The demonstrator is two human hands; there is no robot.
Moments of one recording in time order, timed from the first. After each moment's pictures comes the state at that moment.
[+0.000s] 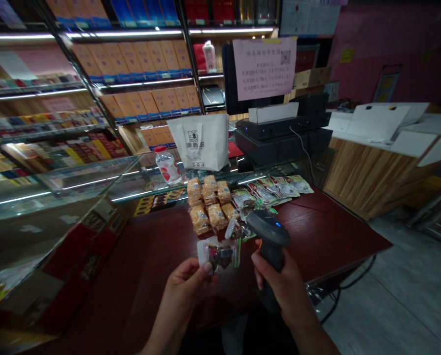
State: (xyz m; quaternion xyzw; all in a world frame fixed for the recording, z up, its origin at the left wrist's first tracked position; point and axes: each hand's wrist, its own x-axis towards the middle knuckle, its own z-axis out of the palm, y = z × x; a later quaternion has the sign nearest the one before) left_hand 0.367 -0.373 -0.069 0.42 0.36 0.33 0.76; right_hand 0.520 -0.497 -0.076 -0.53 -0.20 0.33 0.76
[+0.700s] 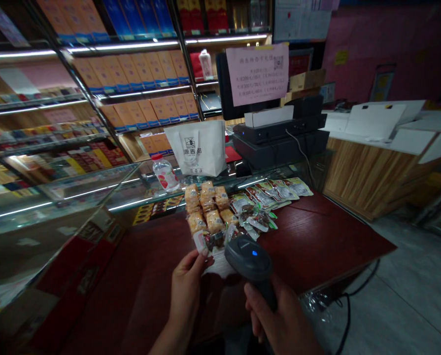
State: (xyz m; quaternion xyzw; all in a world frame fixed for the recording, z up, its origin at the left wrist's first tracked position) left_hand 0.398 -0.338 -0.095 0.46 0.40 0.45 0.65; right_hand 0.503 -0.520 -0.078 -0.63 -0.32 0.35 0.62
